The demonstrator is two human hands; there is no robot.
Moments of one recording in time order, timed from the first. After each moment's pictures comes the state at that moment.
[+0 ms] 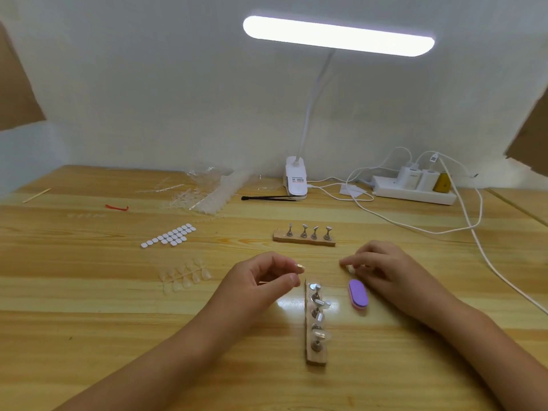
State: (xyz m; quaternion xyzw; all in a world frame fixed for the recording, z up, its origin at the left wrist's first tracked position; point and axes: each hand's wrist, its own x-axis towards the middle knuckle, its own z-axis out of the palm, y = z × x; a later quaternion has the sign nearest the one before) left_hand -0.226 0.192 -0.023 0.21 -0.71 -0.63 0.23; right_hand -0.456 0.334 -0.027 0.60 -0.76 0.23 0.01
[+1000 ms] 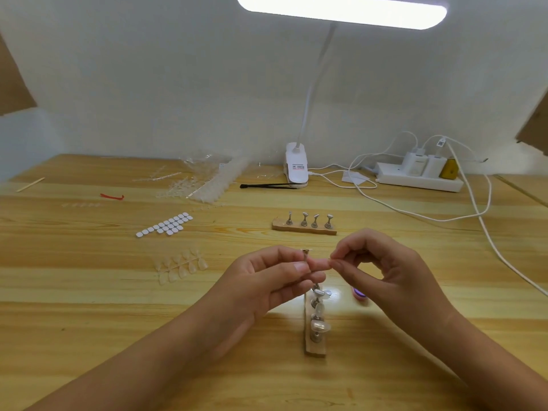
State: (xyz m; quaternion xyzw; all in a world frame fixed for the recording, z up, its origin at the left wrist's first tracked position) left_hand -0.225 0.203 -0.013 0.09 -0.54 -0.82 0.16; right_hand -0.395 0.334 -0.013 0.60 -0.62 0.50 -0.04
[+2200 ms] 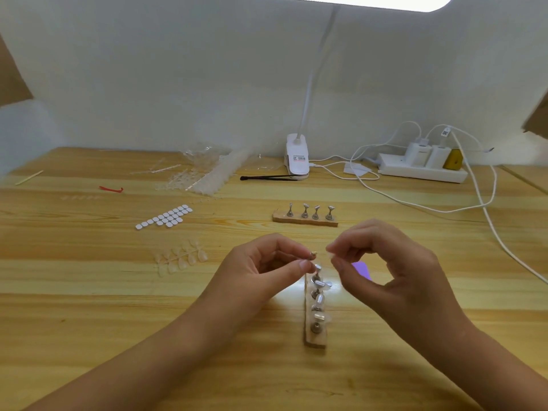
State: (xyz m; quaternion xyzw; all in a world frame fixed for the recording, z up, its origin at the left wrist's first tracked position) left_hand -0.223 0.206 -0.017 0.15 -0.70 -0.65 0.24; right_hand -0.372 0.342 -0.005 0.63 -0.60 0.49 0.07
